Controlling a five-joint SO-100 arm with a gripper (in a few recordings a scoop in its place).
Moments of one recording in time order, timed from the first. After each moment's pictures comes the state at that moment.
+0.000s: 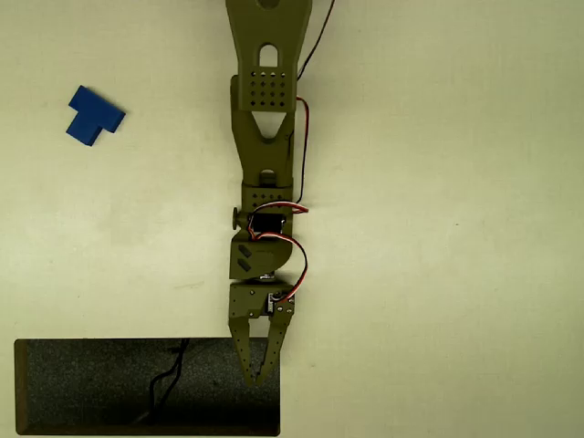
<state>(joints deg) -0.1 -8.8 16.9 -36.1 -91.8</state>
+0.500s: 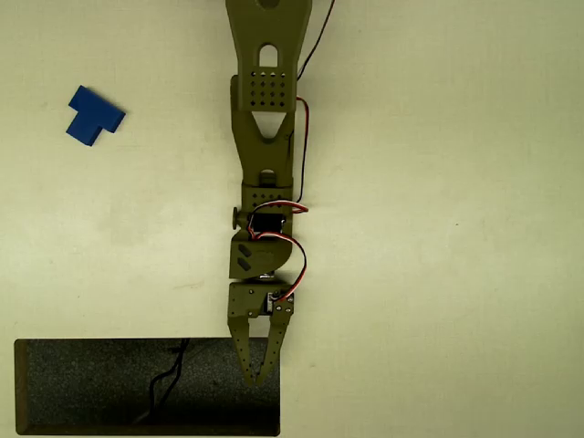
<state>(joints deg) -0.1 -10.3 10.6 -30.6 -84.1</state>
